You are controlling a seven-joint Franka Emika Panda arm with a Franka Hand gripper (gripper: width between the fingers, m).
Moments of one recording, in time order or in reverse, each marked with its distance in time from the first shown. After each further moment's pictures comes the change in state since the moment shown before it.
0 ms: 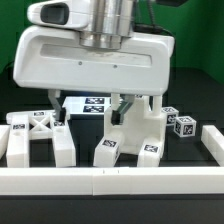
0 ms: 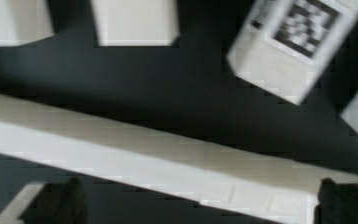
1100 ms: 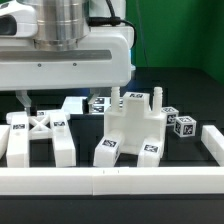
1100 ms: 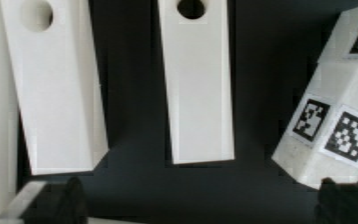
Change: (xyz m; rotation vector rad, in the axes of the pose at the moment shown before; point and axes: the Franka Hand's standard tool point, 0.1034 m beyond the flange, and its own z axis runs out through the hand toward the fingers) arm -0.044 0.029 0.003 0.143 -0.211 0.096
